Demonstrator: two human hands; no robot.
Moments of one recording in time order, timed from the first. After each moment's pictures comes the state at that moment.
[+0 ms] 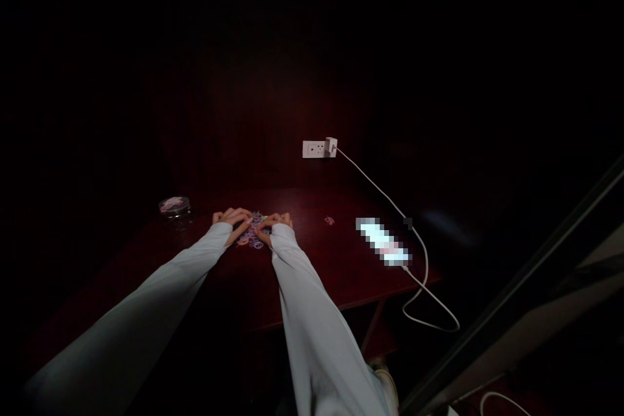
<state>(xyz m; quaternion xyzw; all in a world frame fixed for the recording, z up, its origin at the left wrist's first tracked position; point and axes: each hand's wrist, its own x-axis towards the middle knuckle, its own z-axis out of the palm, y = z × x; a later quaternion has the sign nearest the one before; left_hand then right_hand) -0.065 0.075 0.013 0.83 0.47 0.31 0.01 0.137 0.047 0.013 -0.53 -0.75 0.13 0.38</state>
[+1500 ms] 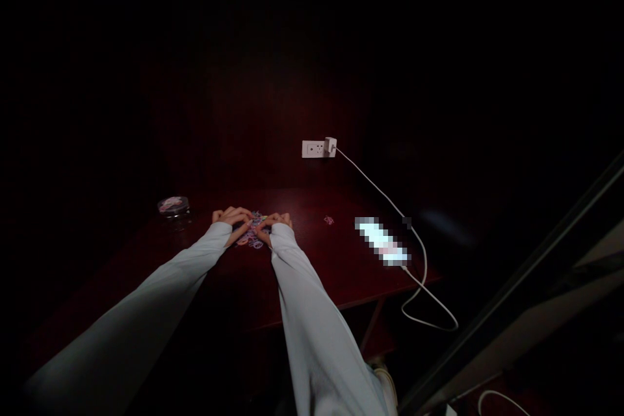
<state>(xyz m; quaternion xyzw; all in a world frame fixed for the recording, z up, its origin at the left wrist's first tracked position) -0.064 0.073 0.016 0.83 0.45 0.32 0.01 0.137 0.045 0.017 -0.54 -0.75 0.12 0.36</state>
